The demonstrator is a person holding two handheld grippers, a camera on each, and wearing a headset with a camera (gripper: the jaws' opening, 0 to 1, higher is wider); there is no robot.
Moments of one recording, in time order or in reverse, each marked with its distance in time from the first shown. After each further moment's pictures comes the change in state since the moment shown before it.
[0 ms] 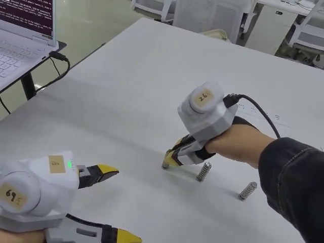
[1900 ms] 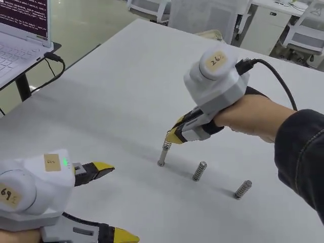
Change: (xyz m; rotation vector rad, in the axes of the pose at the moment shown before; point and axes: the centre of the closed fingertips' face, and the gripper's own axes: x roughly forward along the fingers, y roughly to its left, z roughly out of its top) left arm -0.001 0.002 0.004 0.003 -0.010 0.007; right arm -0.048 -0.005 0.036 -0.042 -0.046 -0.009
